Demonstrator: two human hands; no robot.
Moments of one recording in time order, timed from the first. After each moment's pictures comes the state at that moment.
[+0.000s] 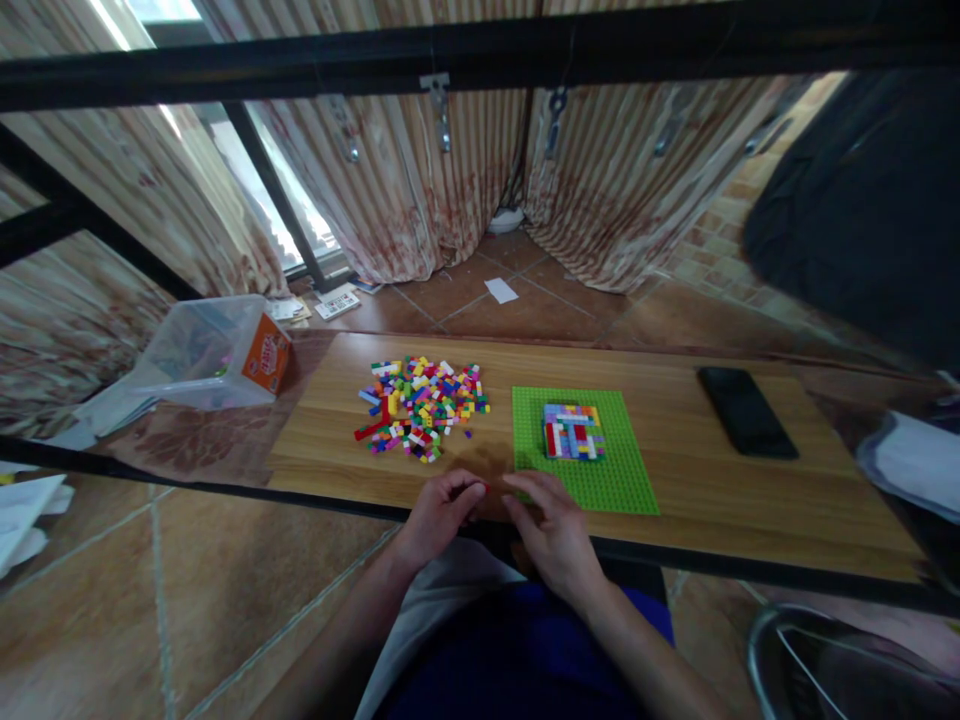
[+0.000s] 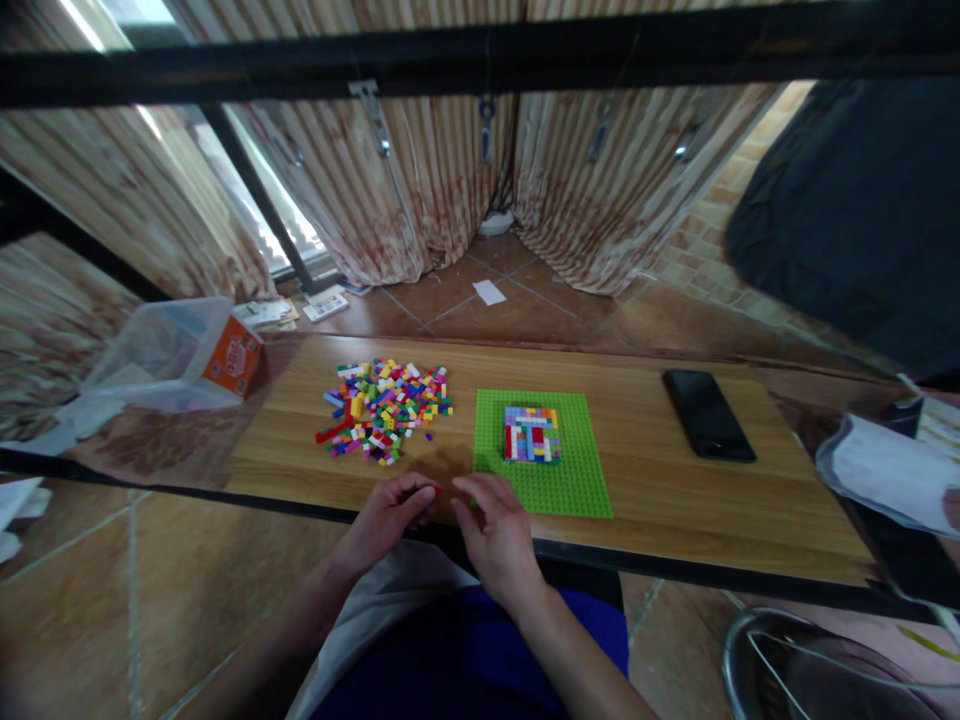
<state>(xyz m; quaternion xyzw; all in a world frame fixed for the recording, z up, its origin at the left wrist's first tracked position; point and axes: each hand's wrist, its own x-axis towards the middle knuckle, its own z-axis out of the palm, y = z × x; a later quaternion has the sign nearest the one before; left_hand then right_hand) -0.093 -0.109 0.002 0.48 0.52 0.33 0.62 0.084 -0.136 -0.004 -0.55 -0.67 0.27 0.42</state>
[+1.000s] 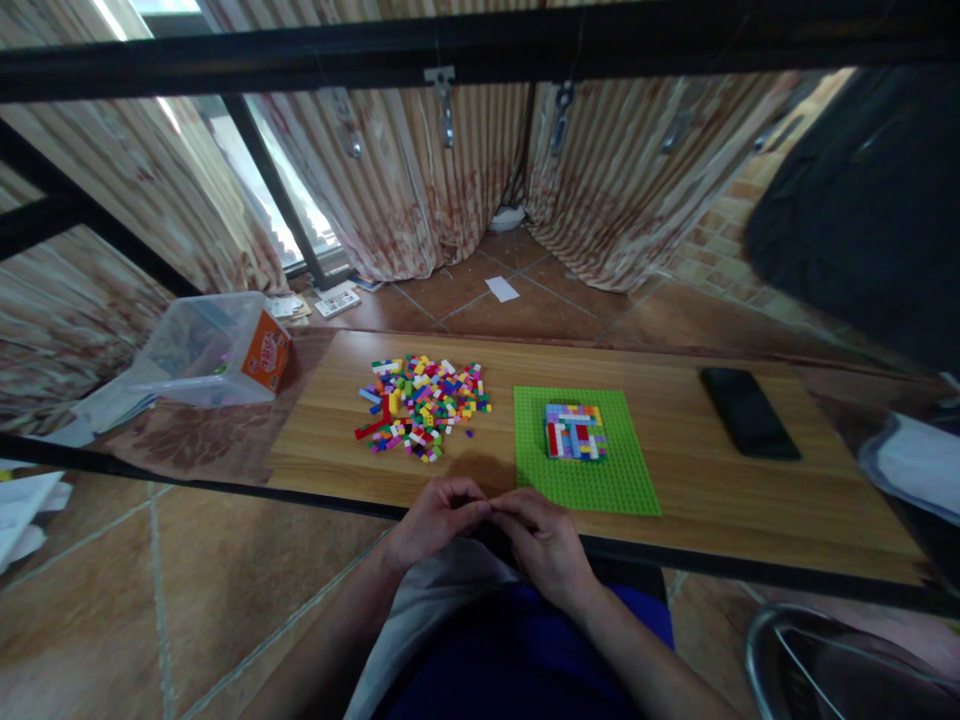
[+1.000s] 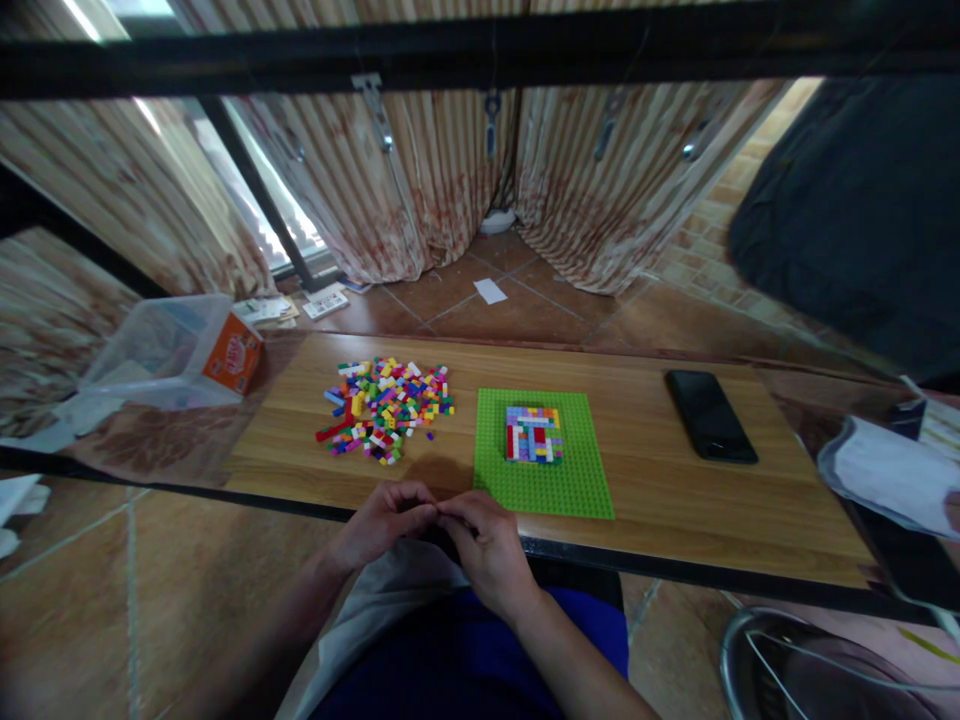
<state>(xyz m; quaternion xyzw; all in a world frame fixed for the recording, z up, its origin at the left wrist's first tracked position) -0.104 -0.110 0.009 0.48 0.44 0.29 0.70 0.073 -0.143 -0.006 -0.49 -0.63 0.41 0.44</state>
